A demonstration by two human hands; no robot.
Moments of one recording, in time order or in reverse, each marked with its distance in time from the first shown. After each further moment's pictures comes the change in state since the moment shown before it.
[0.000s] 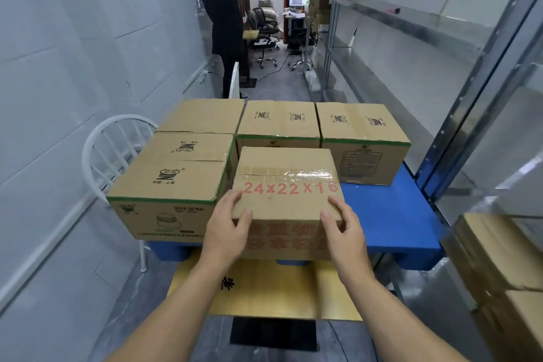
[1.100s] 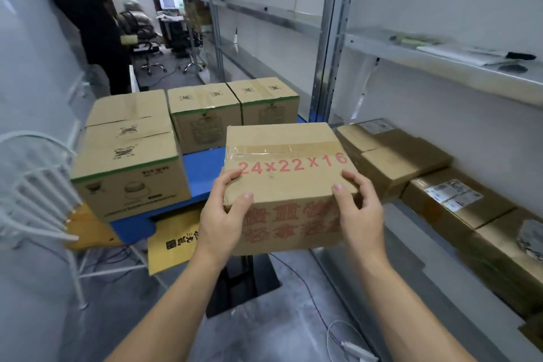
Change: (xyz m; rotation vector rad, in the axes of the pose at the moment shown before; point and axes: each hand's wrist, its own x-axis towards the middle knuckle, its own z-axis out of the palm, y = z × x) left_hand -0.185 0.041 -0.092 -0.561 -0.411 0.182; right_hand -0.289 -0.070 -0.060 0.071 0.552 -0.079
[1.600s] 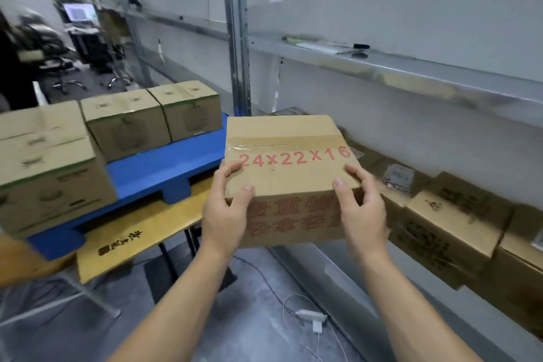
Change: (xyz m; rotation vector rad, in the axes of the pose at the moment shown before) left_hand -0.115 0.055 0.111 -0.118 -0.174 0.082; right_hand -0.092 -0.021 -0.173 -0.164 0.283 -0.096
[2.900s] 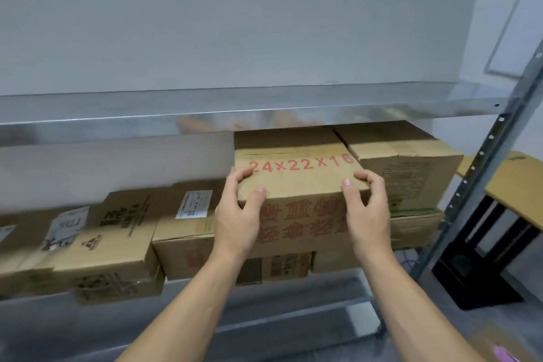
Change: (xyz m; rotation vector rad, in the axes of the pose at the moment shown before) left_hand -0.249 0.112 0.454 -0.290 -1.054 -0.016; right_hand -0.123 0.024 -0.504 -0.341 1.046 0.200
